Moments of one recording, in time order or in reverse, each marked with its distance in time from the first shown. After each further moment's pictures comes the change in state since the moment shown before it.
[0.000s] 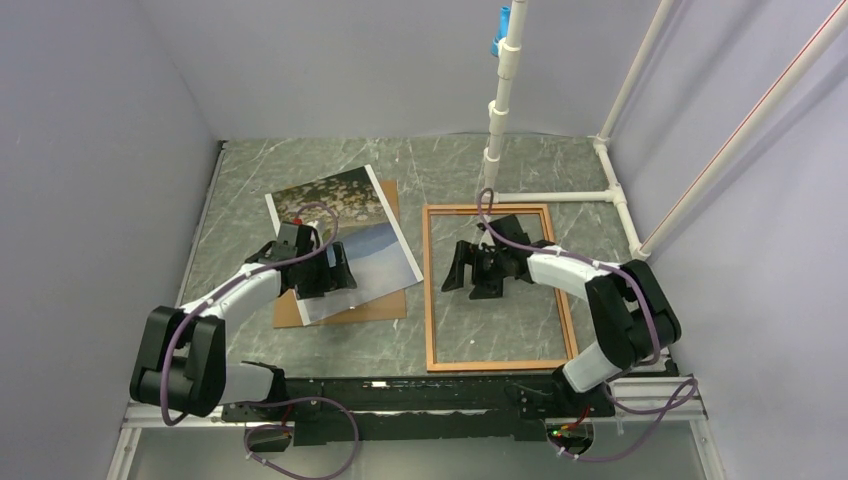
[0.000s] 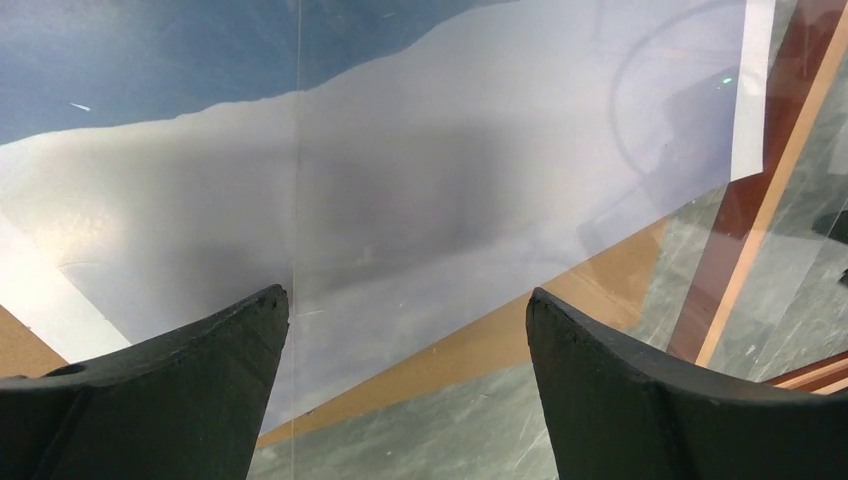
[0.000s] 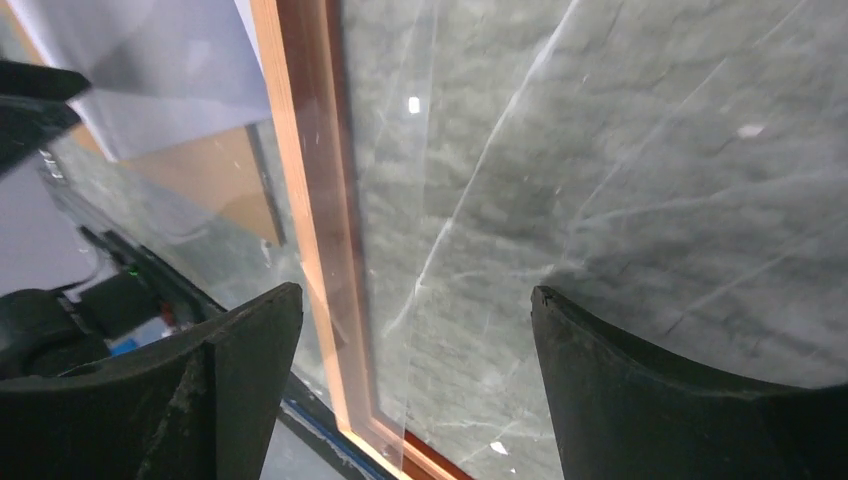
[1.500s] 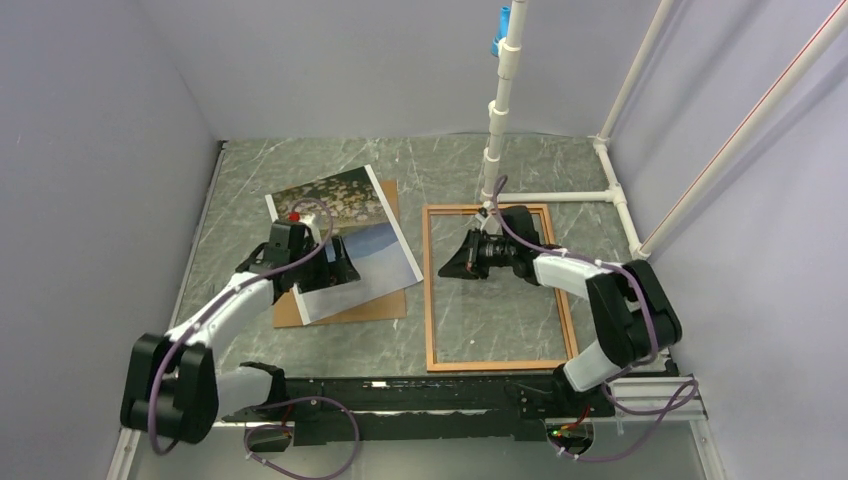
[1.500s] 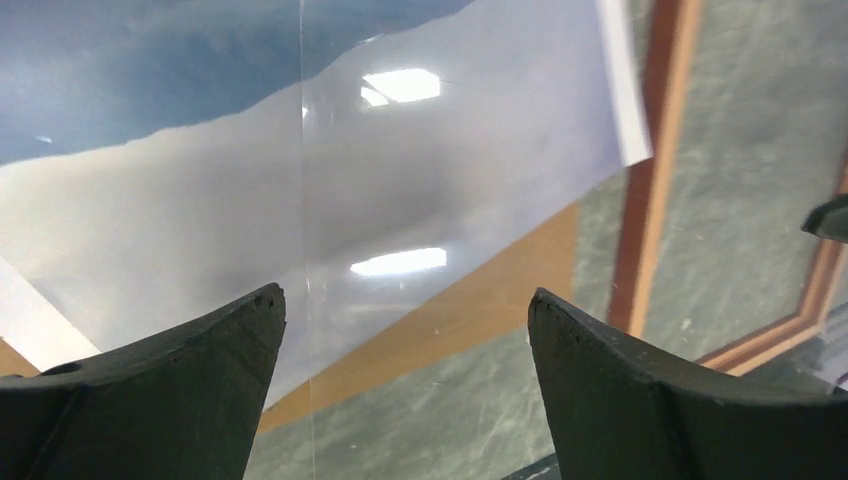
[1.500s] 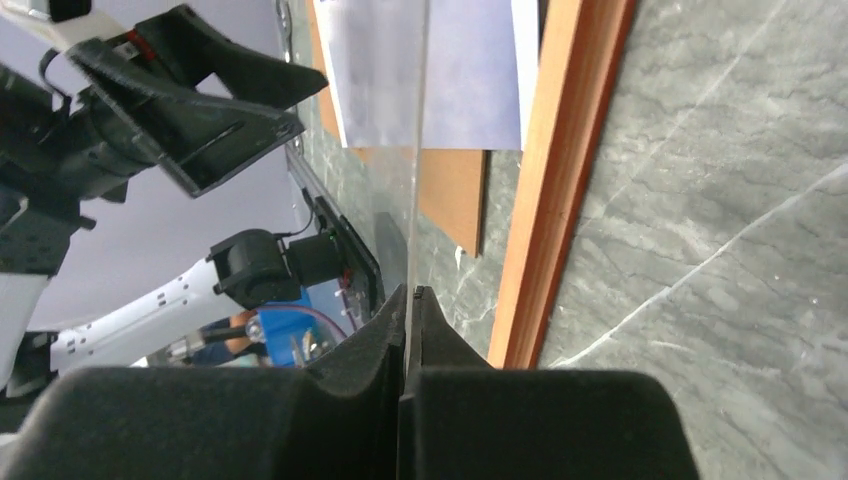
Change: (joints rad) left arm 0.000 -0.074 -0.003 0.022 0.064 -0.004; right arm -0.095 0.045 -0.066 0.438 -0.386 0.246
